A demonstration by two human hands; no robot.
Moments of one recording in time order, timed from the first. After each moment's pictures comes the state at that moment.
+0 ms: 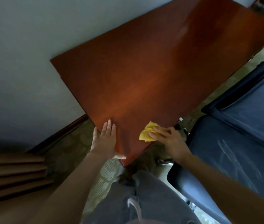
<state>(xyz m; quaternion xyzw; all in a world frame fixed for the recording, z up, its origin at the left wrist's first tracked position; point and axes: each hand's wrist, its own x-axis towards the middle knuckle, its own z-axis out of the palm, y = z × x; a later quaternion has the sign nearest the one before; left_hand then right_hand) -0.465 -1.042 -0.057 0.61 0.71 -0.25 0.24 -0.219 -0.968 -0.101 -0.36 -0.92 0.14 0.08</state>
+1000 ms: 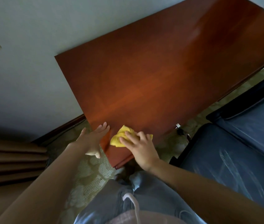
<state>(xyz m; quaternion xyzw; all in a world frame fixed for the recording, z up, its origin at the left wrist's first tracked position) -0.488 -1.031 -0.059 0.58 0.69 -0.26 0.33 -0.275 -0.982 -0.099 -0.26 -0.96 0.06 0.04</state>
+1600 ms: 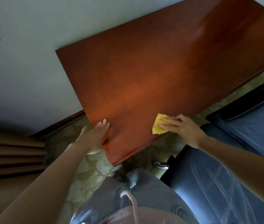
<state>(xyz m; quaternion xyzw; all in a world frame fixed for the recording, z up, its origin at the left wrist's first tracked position) -0.481 -1.038 -0.068 0.58 0.72 -0.19 0.33 -0.166 -0.862 -0.090 -0.21 -0.97 0.06 -0.07</state>
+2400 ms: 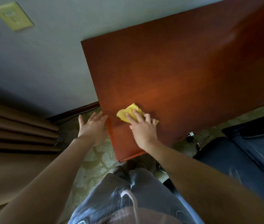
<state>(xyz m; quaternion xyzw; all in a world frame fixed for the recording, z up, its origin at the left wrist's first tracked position) -0.484 -1.049 -0.050 0.43 0.86 -0.10 0.25 -0.335 -0.940 -0.101 -0.34 -0.92 0.16 -0.07</state>
